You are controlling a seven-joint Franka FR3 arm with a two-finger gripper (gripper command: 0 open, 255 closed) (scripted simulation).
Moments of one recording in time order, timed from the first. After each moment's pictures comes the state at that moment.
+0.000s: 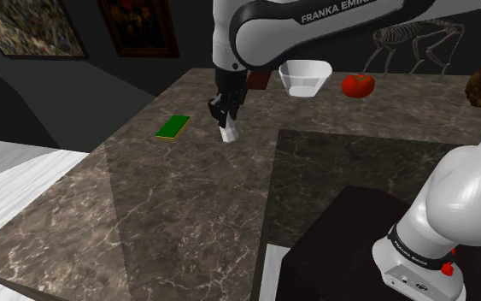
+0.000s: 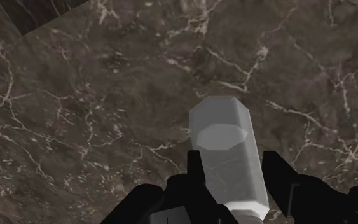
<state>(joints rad) 0.07 -0.19 0.32 -2.04 -0.01 2.06 0.20</state>
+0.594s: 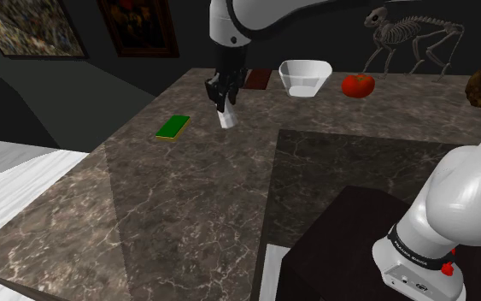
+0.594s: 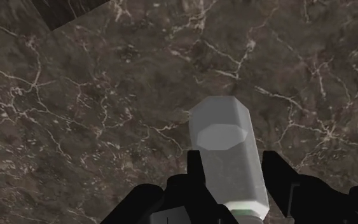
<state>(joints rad) 0.07 -0.20 0.31 -1.92 -0.01 1.94 0.19</state>
